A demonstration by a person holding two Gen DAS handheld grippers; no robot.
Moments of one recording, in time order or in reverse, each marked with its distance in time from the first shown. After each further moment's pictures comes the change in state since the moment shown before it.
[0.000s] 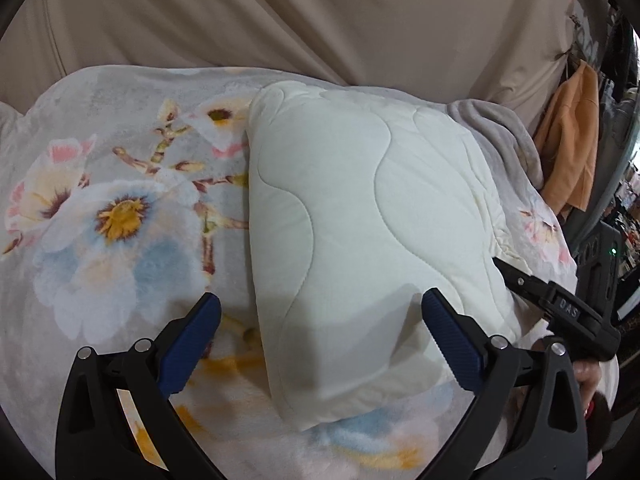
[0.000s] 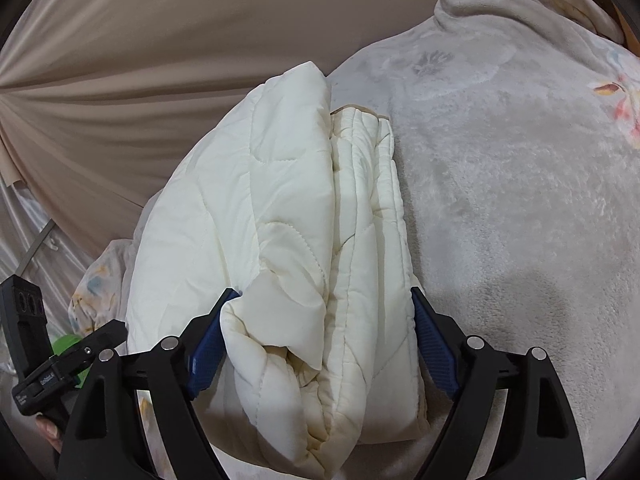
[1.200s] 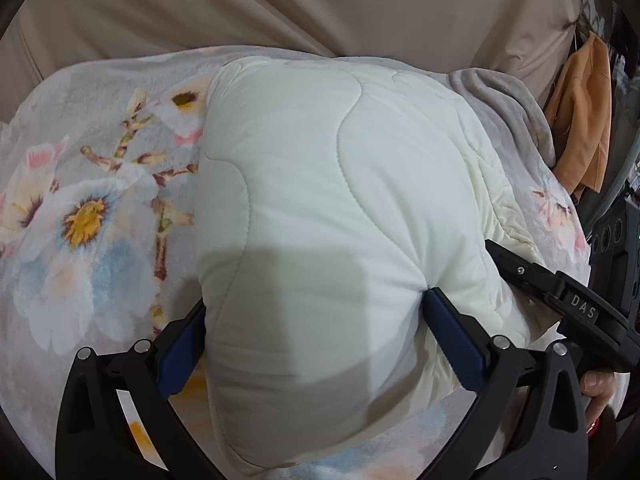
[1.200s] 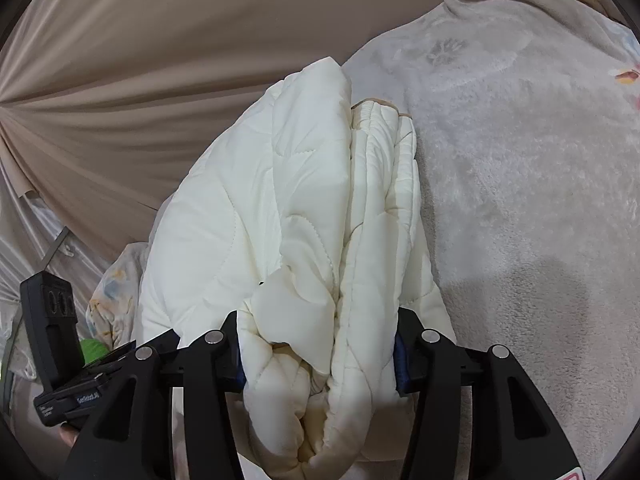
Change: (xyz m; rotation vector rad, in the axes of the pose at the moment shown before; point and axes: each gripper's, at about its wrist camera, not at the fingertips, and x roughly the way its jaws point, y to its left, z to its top) left arm 0.044 -0.038 0.010 0.050 0.068 0.062; right arm 0.012 0.005 0.006 0.035 0.027 0.063
